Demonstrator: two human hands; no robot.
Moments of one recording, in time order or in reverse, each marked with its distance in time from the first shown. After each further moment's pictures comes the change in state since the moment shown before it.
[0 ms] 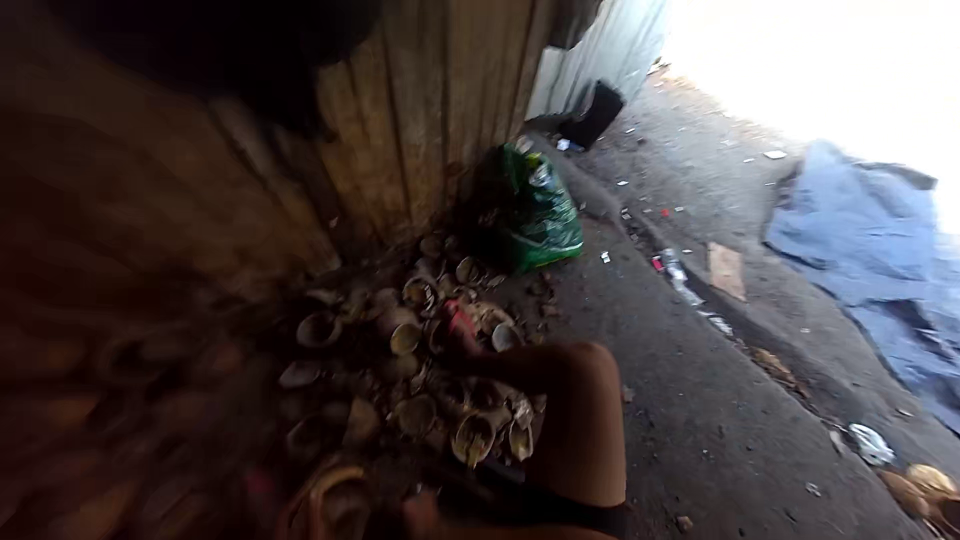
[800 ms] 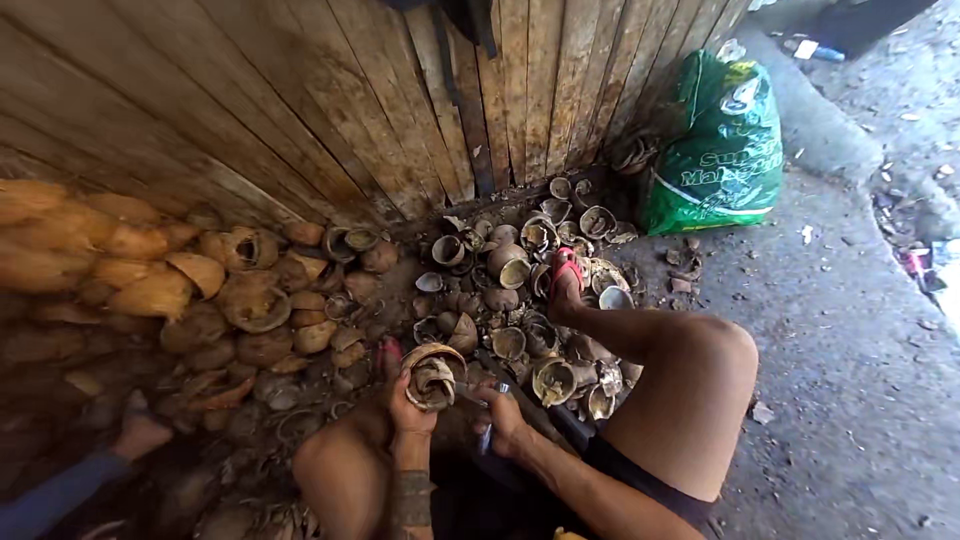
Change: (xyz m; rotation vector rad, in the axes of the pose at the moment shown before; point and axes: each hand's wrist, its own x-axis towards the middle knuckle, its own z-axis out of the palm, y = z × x) left_hand 0.011 0.084 -0.006 -1.130 0.033 -0.578; right_hand 0.057 0.083 -0.019 0.370 -0.476 0.141
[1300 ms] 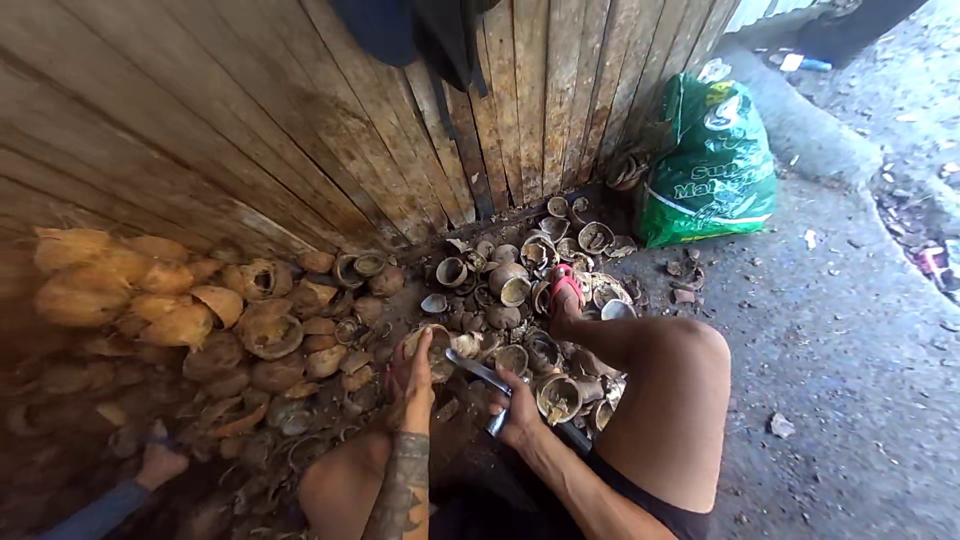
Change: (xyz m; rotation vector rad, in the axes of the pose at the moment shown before) left_hand 0.068 0.014 0.059 0.834 0.322 -0.004; right_hand -0.002 -0.047 0.009 0.451 -0.004 -0.045
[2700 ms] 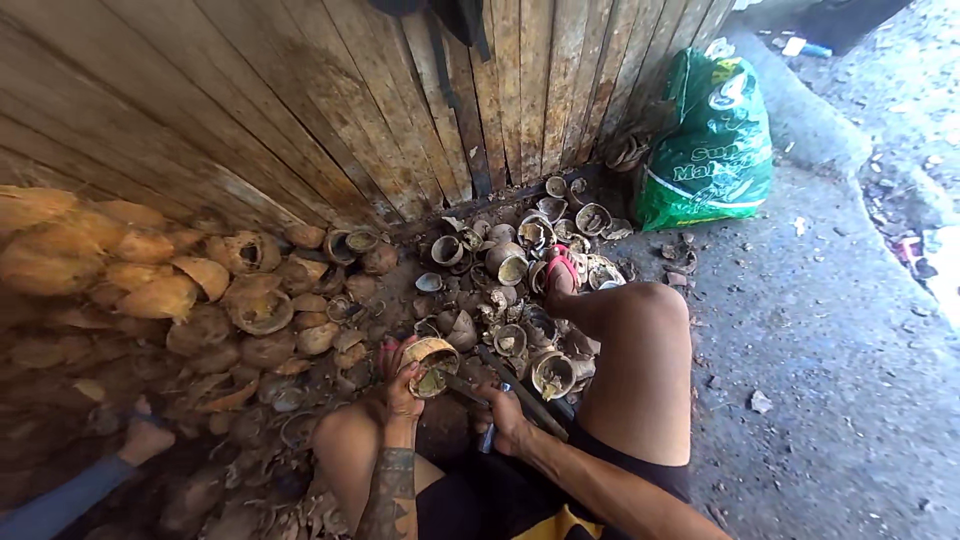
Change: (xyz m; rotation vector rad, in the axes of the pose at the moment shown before) left_hand -0.020 -0.076 -0.058 -0.542 -0.391 0.141; right_hand -0.007 0.046 -0.042 -0.403 0.035 0.077
